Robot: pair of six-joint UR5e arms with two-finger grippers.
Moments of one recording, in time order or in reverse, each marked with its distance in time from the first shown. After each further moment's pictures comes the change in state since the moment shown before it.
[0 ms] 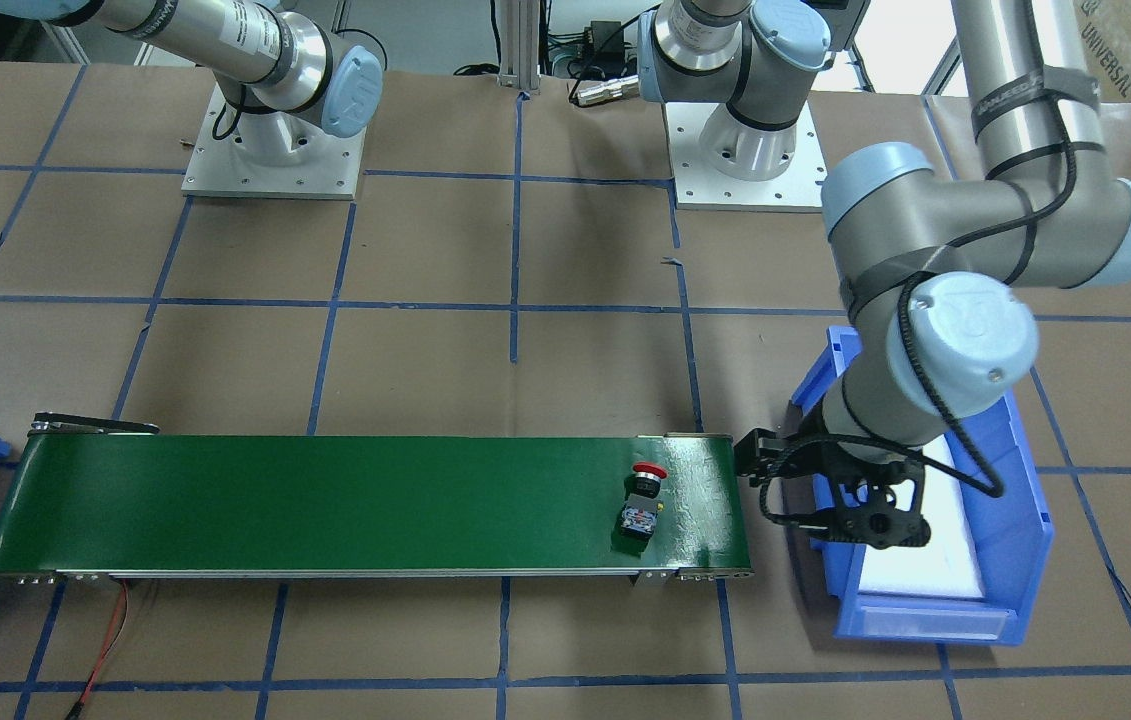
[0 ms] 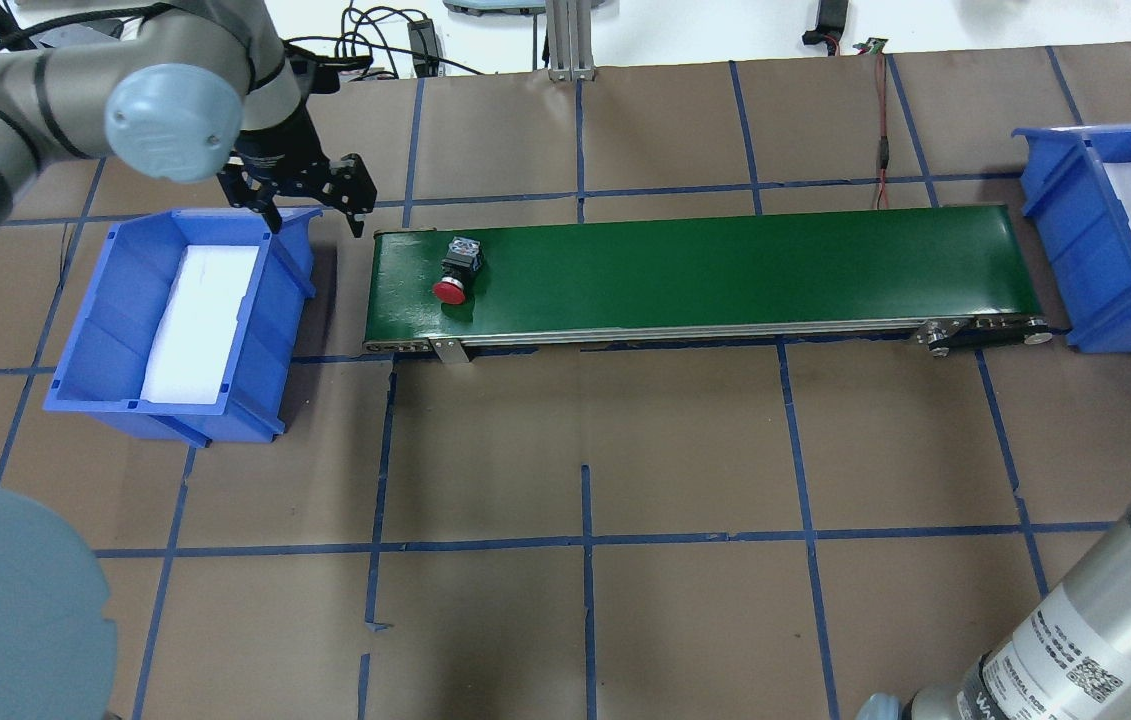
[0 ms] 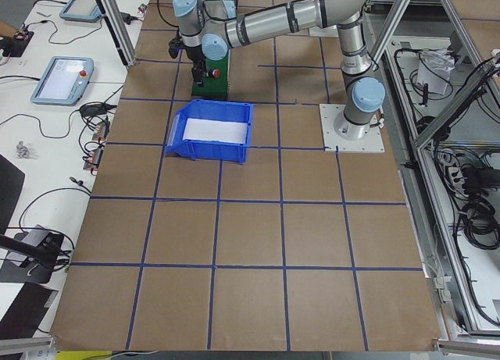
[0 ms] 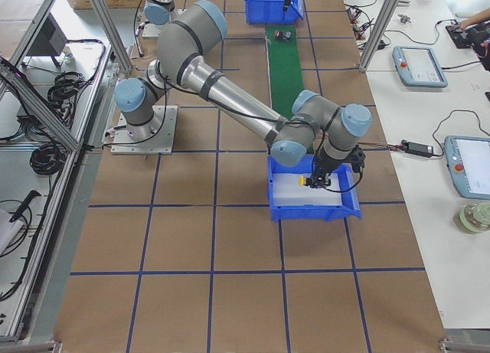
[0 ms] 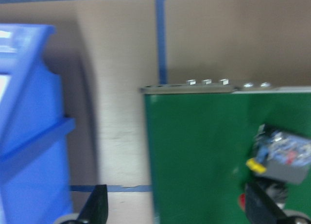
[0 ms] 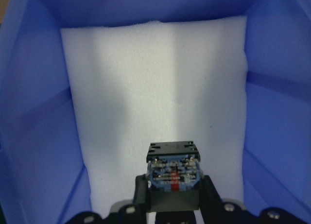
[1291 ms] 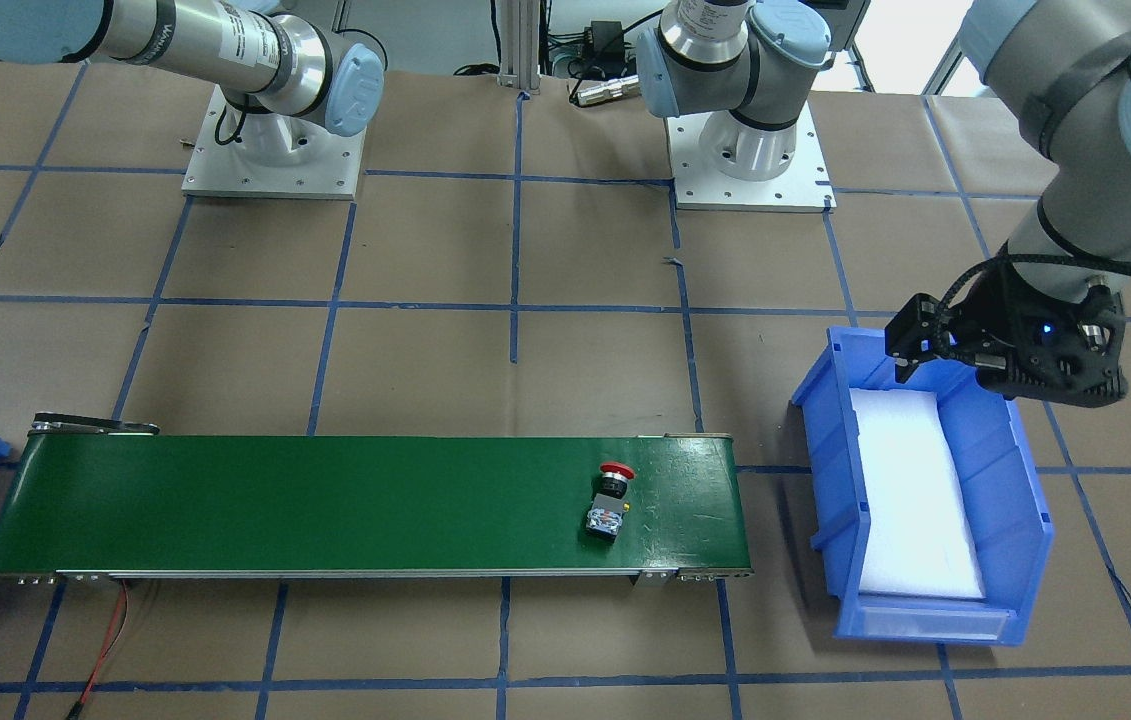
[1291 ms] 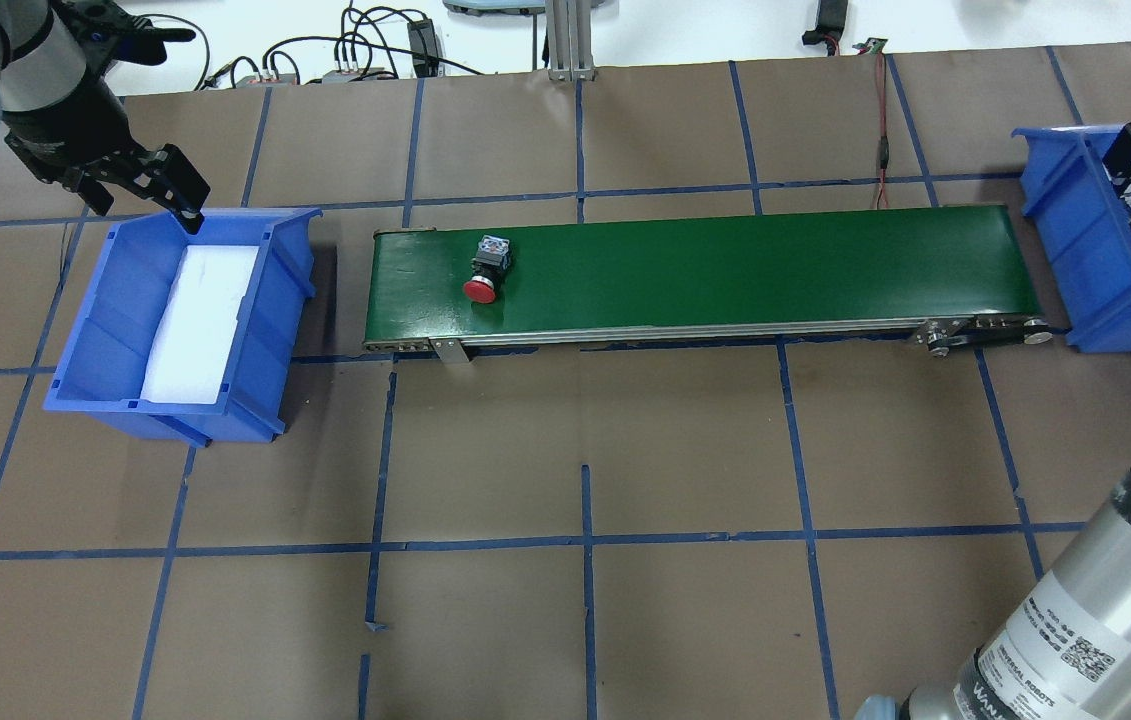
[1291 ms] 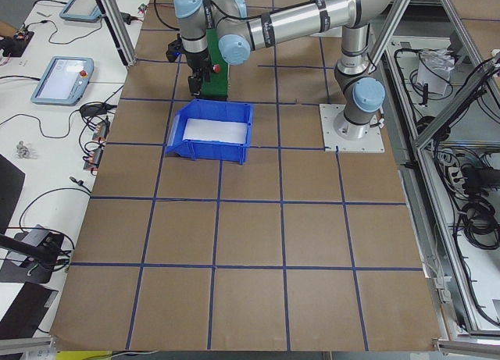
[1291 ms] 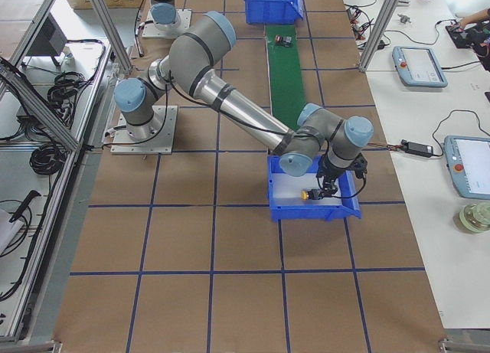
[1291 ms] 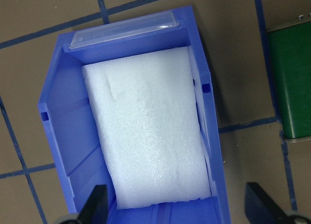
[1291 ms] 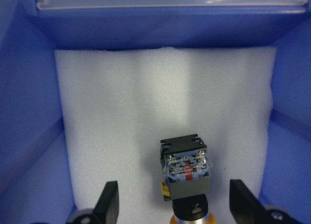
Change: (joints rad) left arm 0.150 0.273 -0.105 -0.043 0.035 0.283; right arm 0.012 0.054 -0.027 -0.030 0.006 -0.044
